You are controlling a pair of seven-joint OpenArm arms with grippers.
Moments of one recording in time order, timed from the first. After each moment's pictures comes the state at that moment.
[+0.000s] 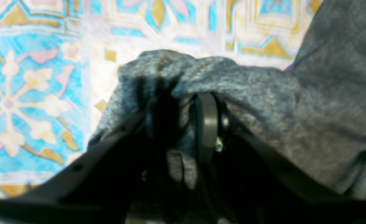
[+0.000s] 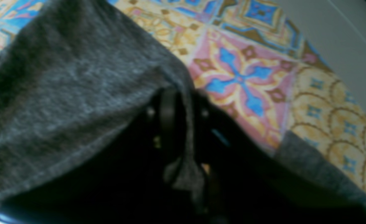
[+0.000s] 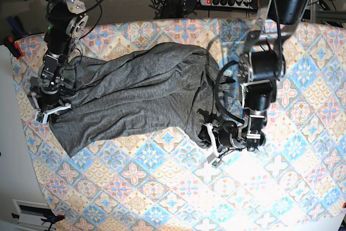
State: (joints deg) left arm -45.1 -1.7 -9.9 16.1 18.1 -39.7 18.6; right arm 19.9 16.6 33.2 30.3 -12.3 12.8 11.1
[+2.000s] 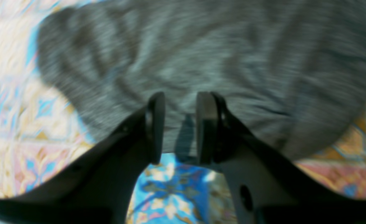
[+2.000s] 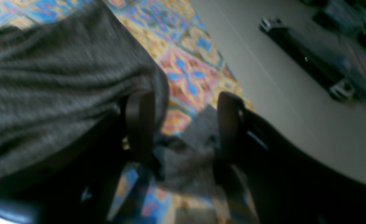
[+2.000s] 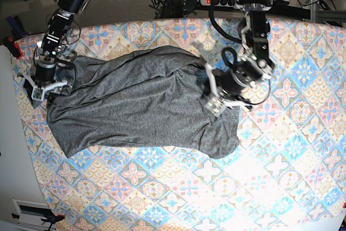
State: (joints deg) left arm 5.7 -1.6 0.5 110.2 -4.0 -41.0 50.8; right arm -3.2 7.9 35.7 71.6 -13.7 12.5 5.3
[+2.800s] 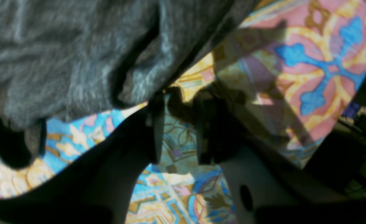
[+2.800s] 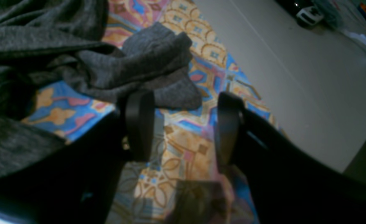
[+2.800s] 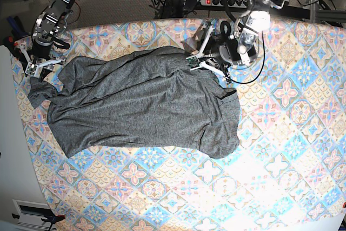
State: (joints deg) left arm 7.8 -16.0 21.3 101.5 -2.7 -41.7 54.6; right arm -8.5 5.7 44.0 71.4 -13.8 12.4 4.8
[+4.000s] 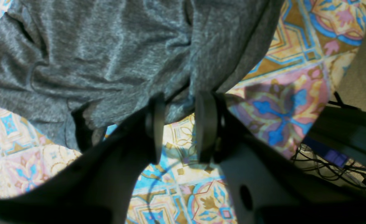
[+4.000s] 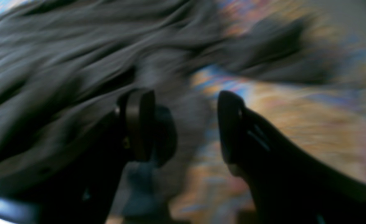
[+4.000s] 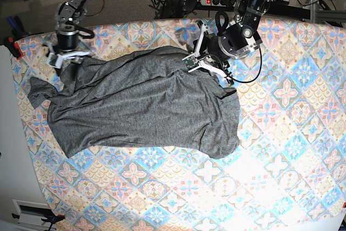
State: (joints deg) left arm 14.4 -11.7 15.7 119.0 -0.7 -41.2 55.1; right arm -12.9 -6.6 43.9 80.0 -4.4 32.7 6.9
